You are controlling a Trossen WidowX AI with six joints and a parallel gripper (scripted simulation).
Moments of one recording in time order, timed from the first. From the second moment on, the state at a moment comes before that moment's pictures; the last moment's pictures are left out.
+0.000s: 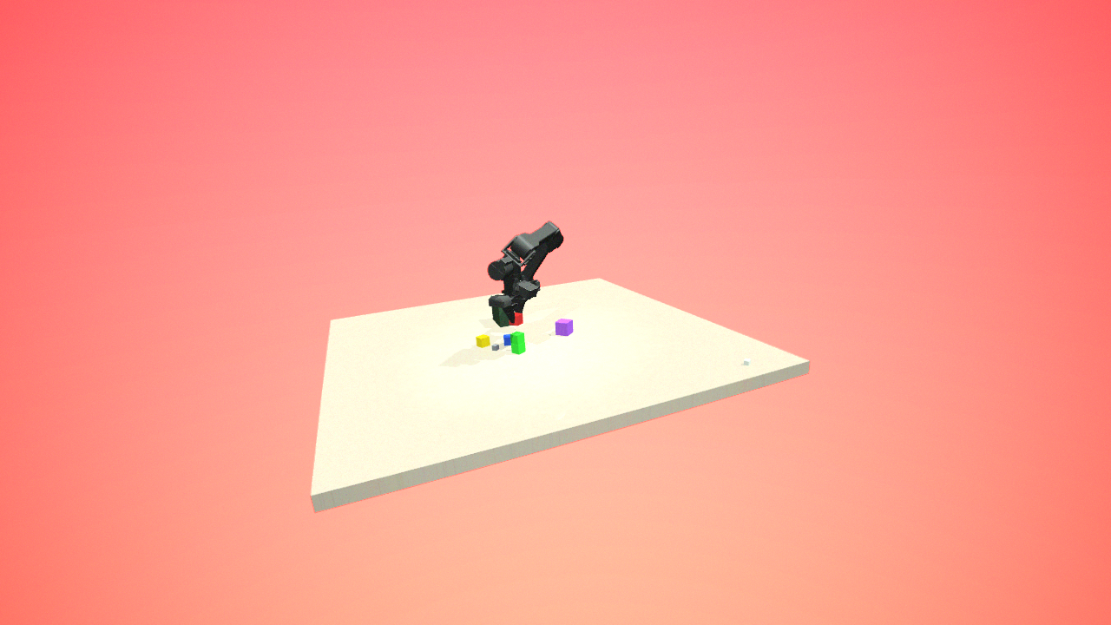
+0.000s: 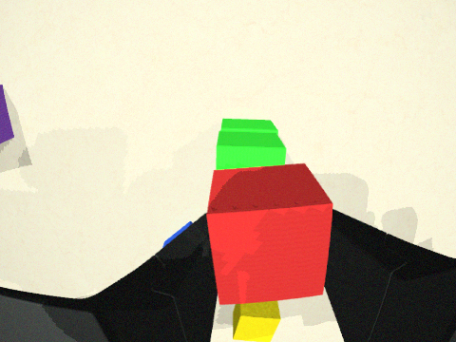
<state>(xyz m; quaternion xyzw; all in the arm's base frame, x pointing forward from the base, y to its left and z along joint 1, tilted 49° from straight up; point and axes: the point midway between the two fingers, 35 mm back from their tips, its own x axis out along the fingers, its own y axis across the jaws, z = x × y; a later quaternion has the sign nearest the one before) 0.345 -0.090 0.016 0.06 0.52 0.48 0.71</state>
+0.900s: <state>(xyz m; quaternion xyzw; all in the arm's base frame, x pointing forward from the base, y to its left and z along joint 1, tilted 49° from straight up) 0.344 -0.066 -0.006 0.07 0.52 0.48 0.71</state>
